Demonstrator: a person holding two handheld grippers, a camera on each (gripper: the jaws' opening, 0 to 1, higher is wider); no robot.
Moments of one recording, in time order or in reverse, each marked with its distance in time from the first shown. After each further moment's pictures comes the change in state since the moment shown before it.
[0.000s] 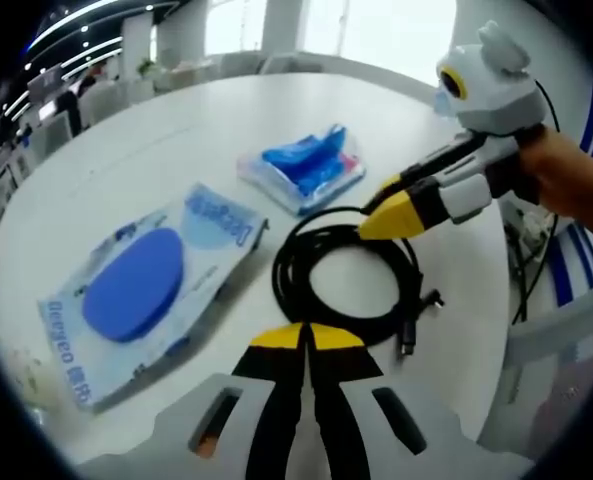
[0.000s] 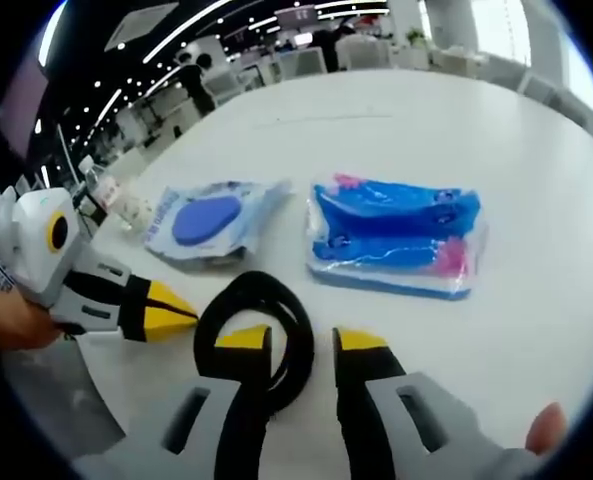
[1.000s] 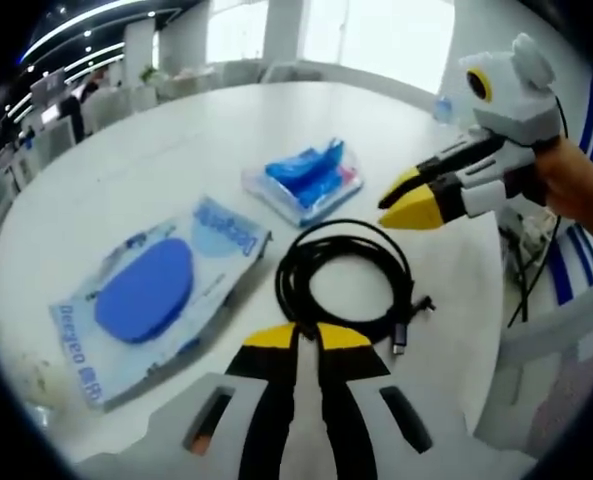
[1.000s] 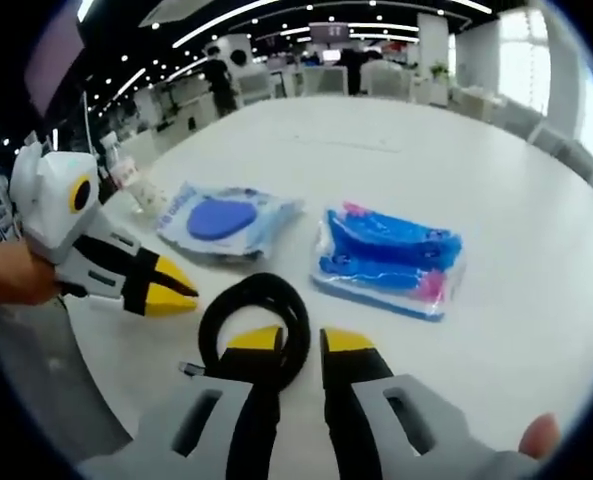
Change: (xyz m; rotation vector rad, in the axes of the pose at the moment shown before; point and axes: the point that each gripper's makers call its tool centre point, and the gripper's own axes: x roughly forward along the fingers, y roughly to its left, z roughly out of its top) left arm -0.017 0.000 0.009 0.000 -0.044 0.005; right arm -0.030 0.004 0.011 -0.140 -0.067 -0.031
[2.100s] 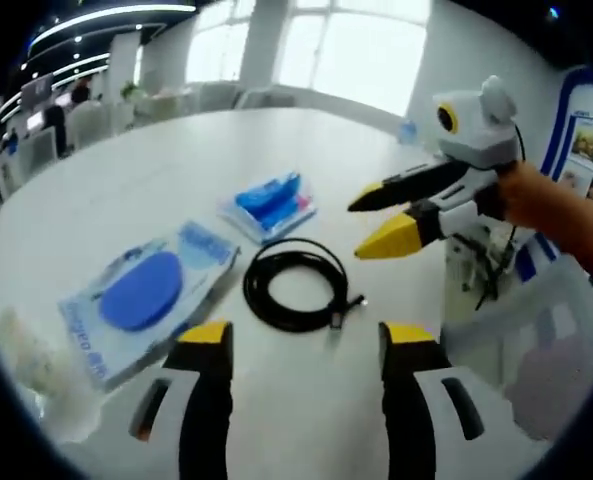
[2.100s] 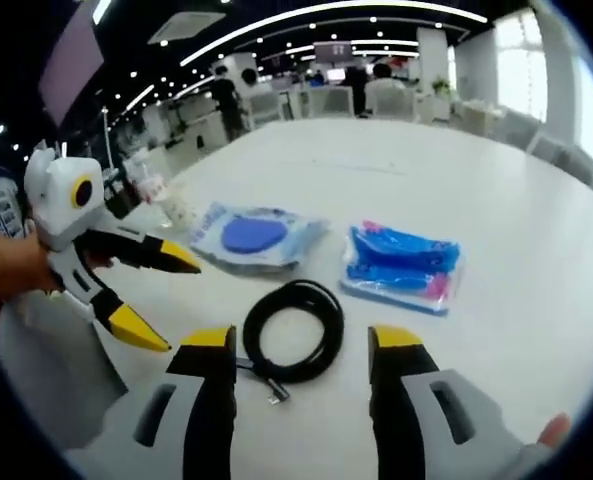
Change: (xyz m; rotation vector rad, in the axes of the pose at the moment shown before) left arm -0.069 -0.028 0.005 0.014 -0.118 -0.147; right arm -0.040 0.040 0.010 -0.032 -0.090 0.039
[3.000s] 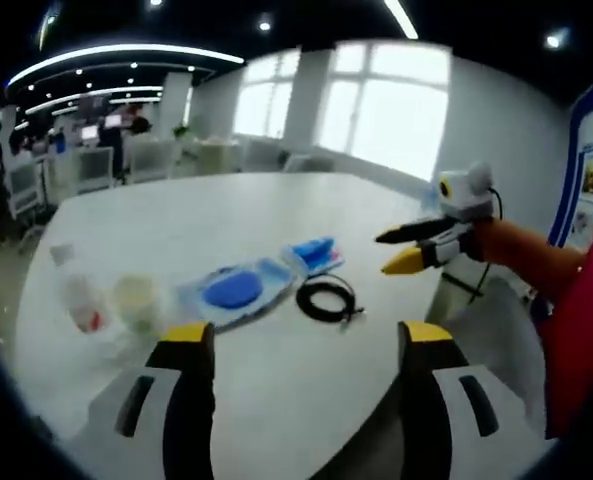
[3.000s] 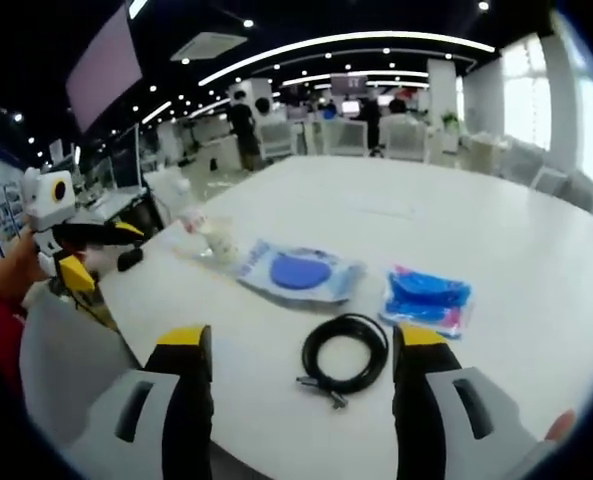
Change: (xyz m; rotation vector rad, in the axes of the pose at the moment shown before) left arm -0.178 0.013 -0.002 -0.071 -0.276 0.198; right arm -0.043 0.063 0.038 -0.040 -0.134 0.024
